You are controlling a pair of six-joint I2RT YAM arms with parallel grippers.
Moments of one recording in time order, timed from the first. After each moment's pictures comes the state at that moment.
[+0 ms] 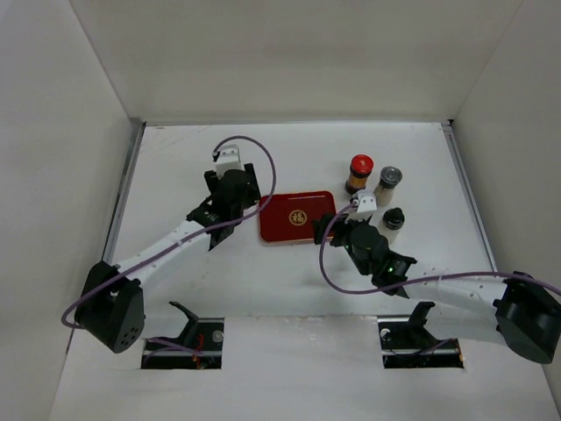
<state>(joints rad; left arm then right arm) -0.57 1.28 0.84 -0.02 -0.59 -0.43 0.92 1.11 0.45 0.44 0.57 0.41</state>
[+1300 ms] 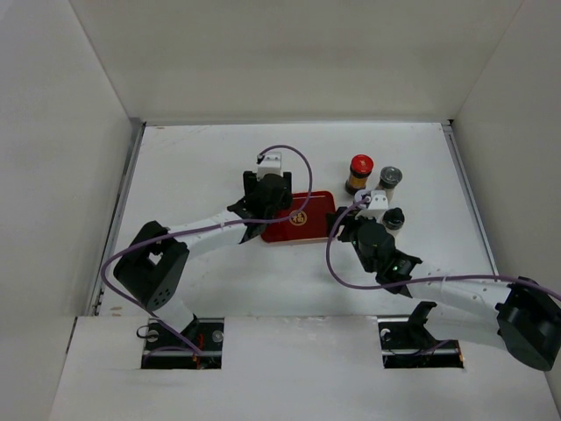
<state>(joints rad) -0.73 1.60 0.94 0.16 -0.58 -0.36 0.84 1.08 0.42 0.44 0.61 0.44</state>
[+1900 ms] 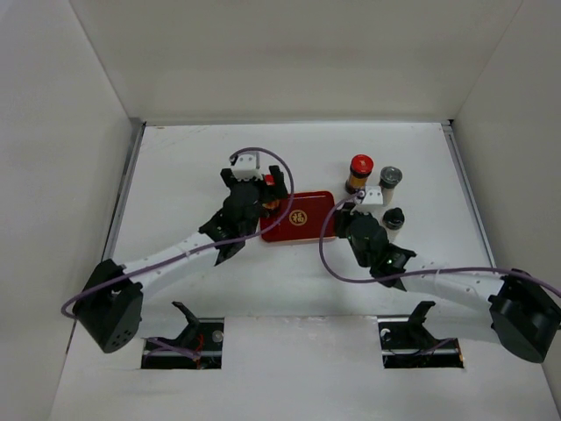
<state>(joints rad) -0.75 1.33 0.80 0.38 -0.58 -0.32 0.84 1.14 0.47 0.39 0.64 0.44</state>
